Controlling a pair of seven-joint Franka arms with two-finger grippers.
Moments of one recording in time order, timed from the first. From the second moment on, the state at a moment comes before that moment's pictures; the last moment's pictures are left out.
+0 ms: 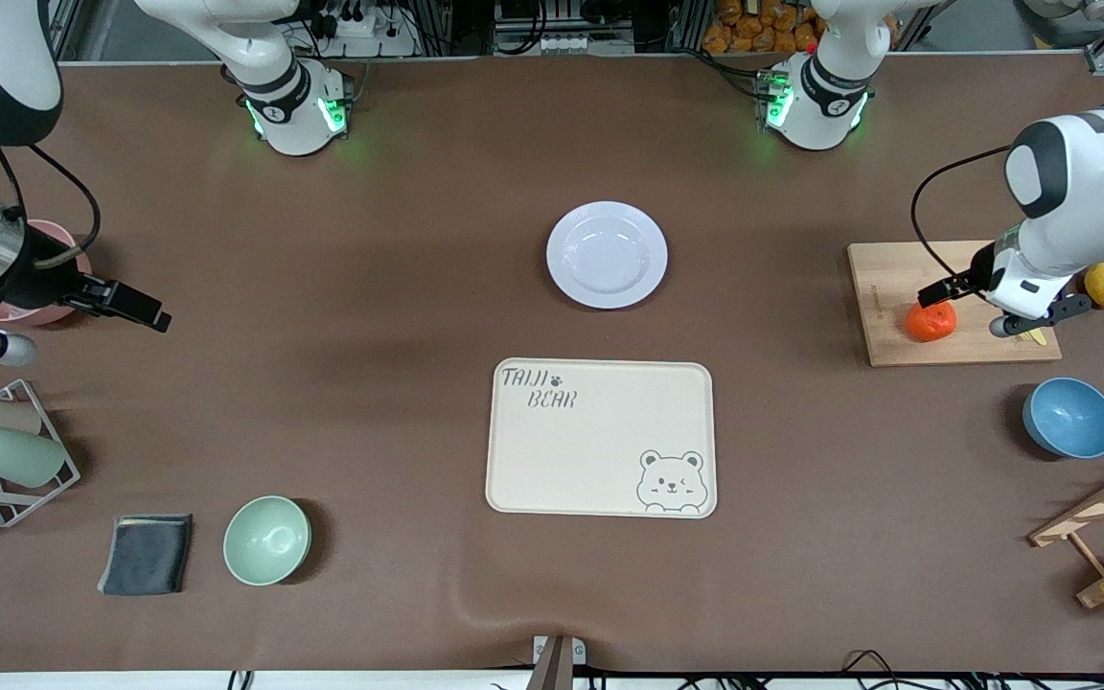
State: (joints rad) left arm 0.22 0.04 -0.01 -2.38 0.05 2.31 -0.15; right arm 0.00 0.10 0.02 -1.62 0.11 1.70 0.27
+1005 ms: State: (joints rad) left arm 0.26 0.19 -0.01 -2.38 0.05 2.46 -0.16; right arm 0.02 0.11 0.02 -1.78 0.22 1.90 0.27
